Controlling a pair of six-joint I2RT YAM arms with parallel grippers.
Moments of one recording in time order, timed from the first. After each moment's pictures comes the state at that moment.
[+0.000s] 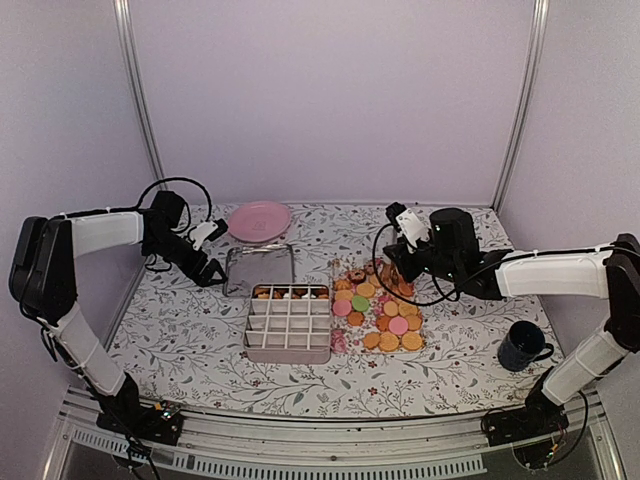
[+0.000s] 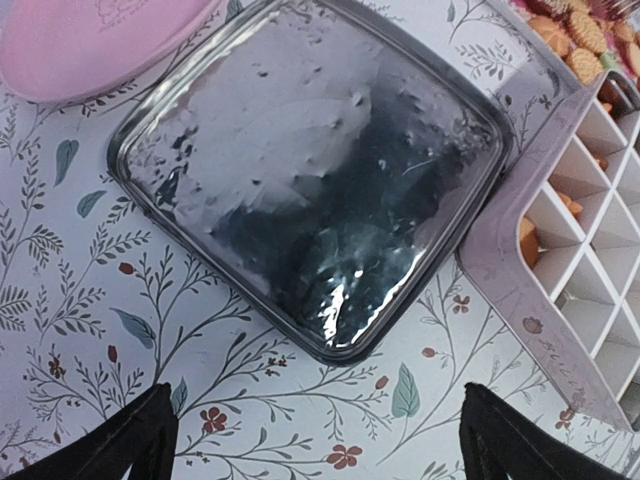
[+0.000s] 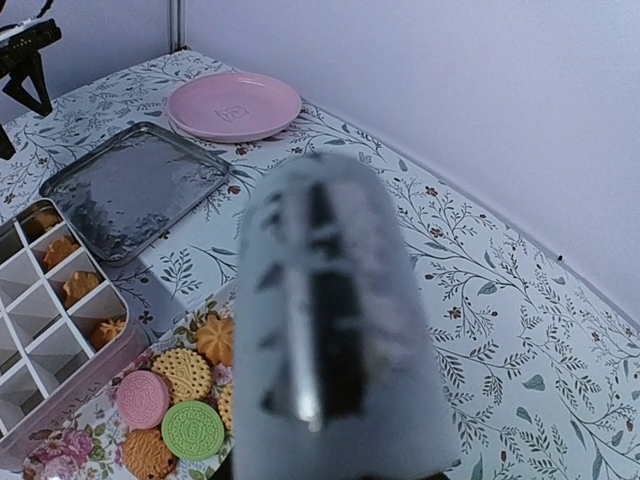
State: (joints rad) left arm -0.15 1.66 1.11 -0.56 0.36 0.50; right arm 0.69 1.51 0.84 0.25 0.10 -0.14
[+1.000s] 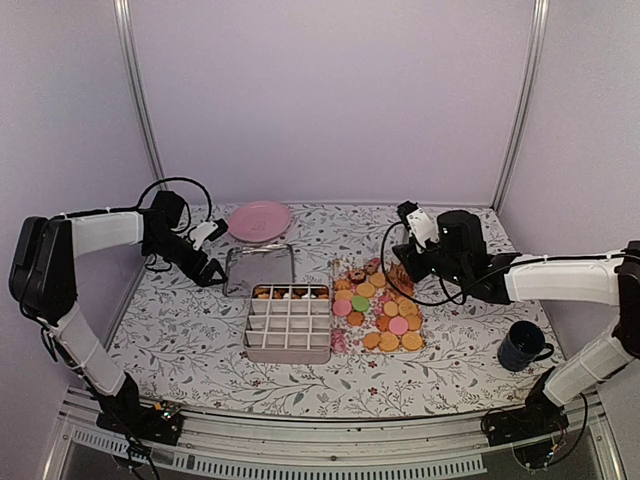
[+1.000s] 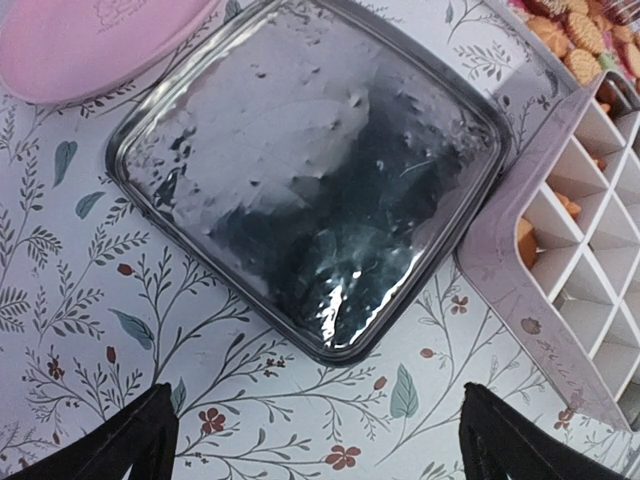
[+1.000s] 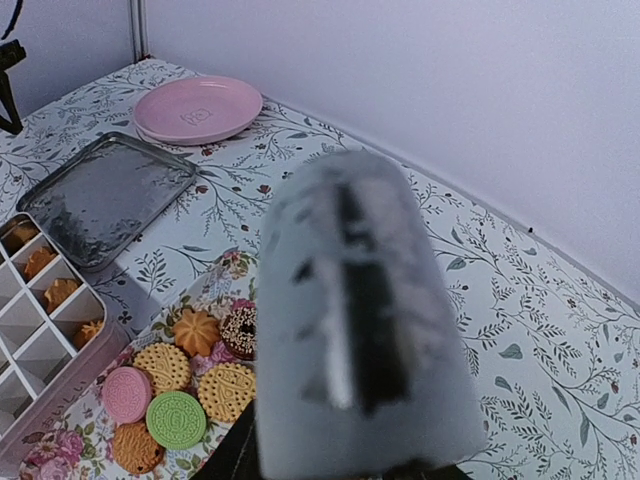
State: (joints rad) left arm -0.15 1.66 1.11 -0.56 0.37 0.50; right arm 0.69 1.44 0.81 0.23 0.20 -0.09
